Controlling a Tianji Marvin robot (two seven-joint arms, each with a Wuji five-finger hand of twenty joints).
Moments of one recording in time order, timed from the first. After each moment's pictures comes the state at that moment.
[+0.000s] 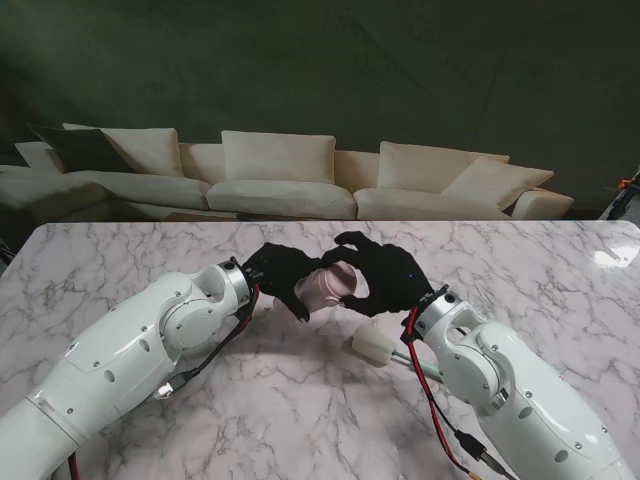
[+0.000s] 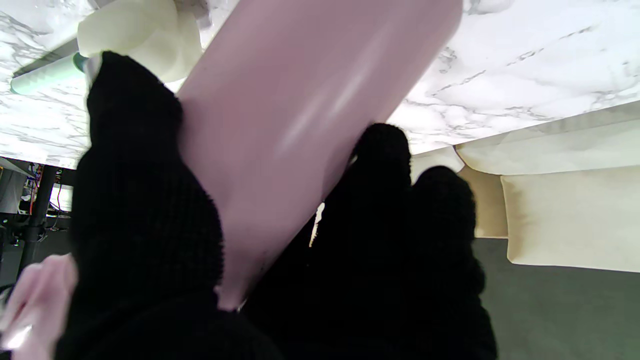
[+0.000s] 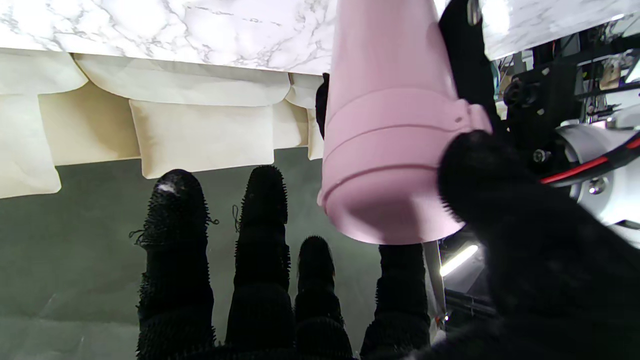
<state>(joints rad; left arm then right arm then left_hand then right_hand) 1.06 -1.07 -0.81 -1.37 0.85 -0.32 -0.07 -1.44 -1.07 1.11 -1.65 -0.90 -0.24 -0.12 0.94 -0.65 -0.08 -0.06 0.60 0.20 0.67 0.62 0.97 0.21 0.33 0.87 1.06 0.15 0.75 0.78 0.74 0.15 1.36 0.55 0.43 -0.66 0.98 -0.18 0.26 -0.26 0.78 0.53 0.24 0.05 0.60 0.30 0.72 0.07 0.55 0.40 0.54 0.37 1.19 0.49</state>
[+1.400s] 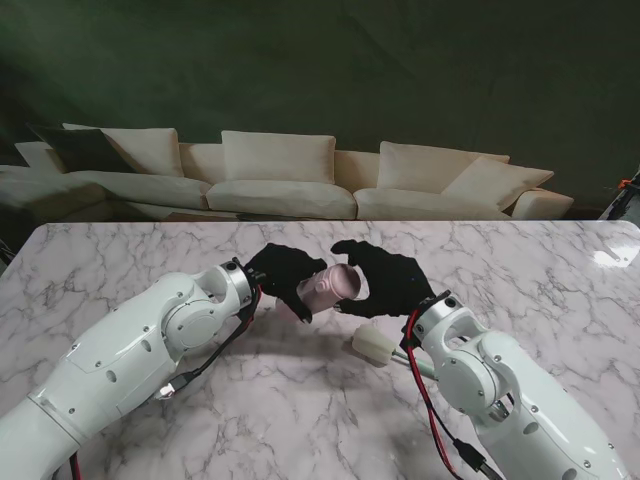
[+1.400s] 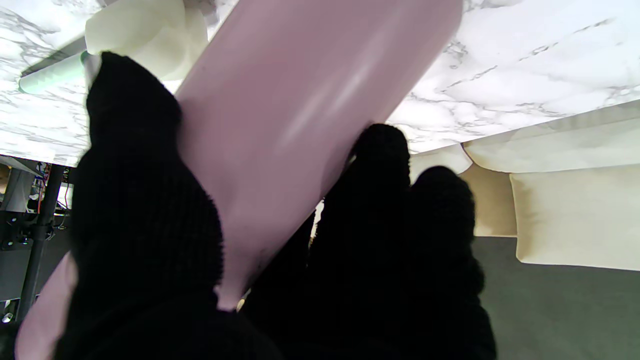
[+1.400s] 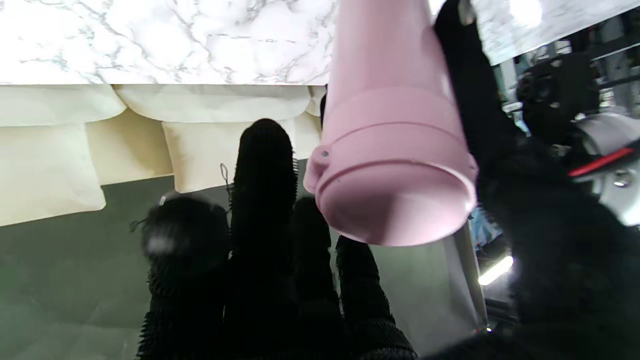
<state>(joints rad) 1.06 -1.07 -0.80 -1.37 0.85 -0.33 -0.06 -1.50 -1.08 1.12 -1.75 -0.88 -0.09 -0.04 0.94 -0.65 -0.08 -0.06 0.60 0.19 0.67 0.62 0.96 0.21 0.35 0.87 1.06 0.15 0.76 0.78 0.74 0.15 1.36 0.55 0.39 -0.58 0.79 -0.10 0.17 0.14 0.72 0.32 0.55 0.10 0.85 0.41 1.13 0.06 0.91 0.57 0.97 0.19 1.58 0.56</state>
